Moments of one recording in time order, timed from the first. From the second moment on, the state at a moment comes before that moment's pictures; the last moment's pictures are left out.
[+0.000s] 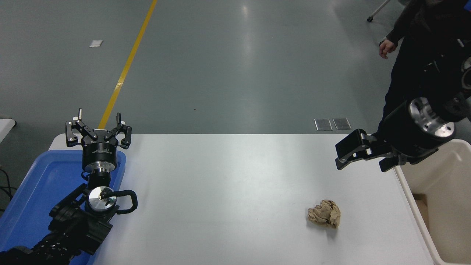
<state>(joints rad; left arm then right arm) -0.58 0.10 -1.09 -0.42 -0.12 -0.59 -0.59 2.21 -0.44 -1.27 1.69 -0.25 0.48 -0.05</state>
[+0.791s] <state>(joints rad) -0.59 0.10 -1.09 -0.42 -0.12 -0.59 -0.59 1.47 -0.24 -1.06 1.27 -0.39 0.14 -0.05</state>
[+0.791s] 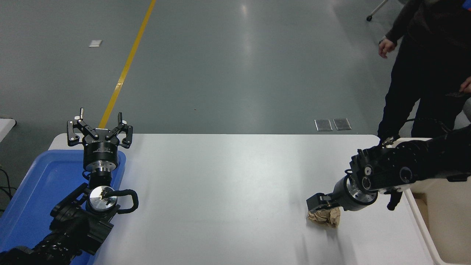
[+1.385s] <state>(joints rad) -0.59 0.10 -1.09 -0.42 -0.12 -0.59 -0.59 1.30 -0.20 -1.01 1.13 -0.42 0.06 -0.05</state>
